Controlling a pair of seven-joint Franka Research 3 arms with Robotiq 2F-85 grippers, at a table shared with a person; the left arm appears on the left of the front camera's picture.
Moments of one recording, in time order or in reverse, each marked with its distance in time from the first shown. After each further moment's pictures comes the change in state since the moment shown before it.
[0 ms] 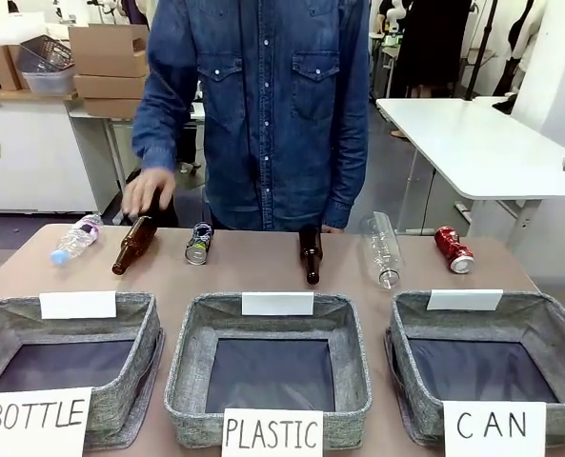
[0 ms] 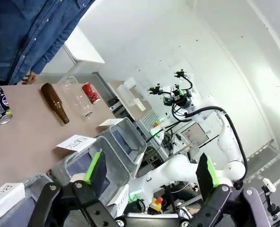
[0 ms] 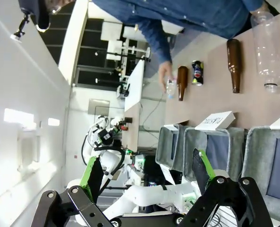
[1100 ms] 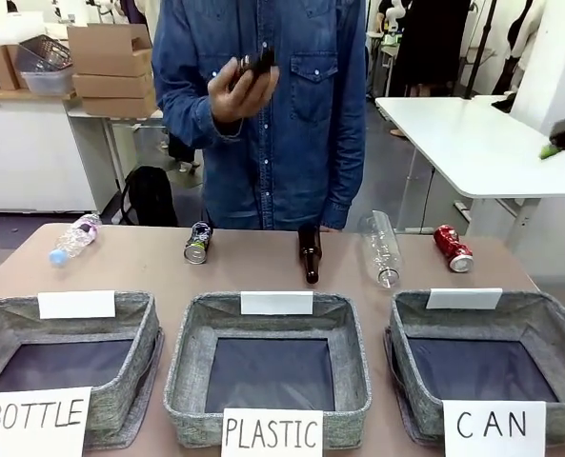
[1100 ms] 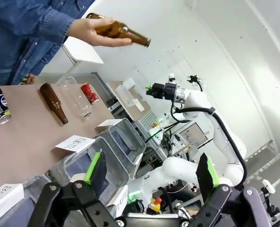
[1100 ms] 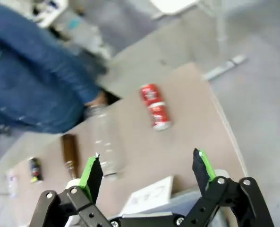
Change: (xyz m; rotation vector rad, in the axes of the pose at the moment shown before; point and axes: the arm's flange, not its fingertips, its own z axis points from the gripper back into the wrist) left arm 0.001 0.002 -0.003 -0.004 0.000 0.008; right arm 0.051 -0.024 -0.045 -0.976 -0.443 0.206
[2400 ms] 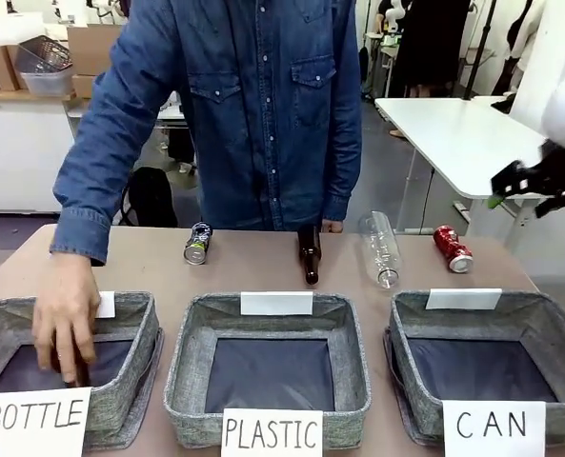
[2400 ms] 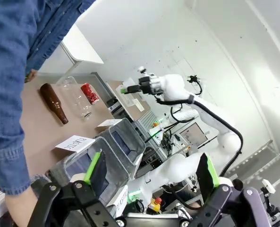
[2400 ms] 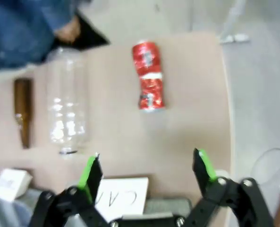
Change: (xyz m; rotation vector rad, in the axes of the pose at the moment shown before) left arm 0.000 0.000 0.000 0.000 0.000 0.000; right arm 0.016 0.027 -0.148 0.007 0.381 0.385
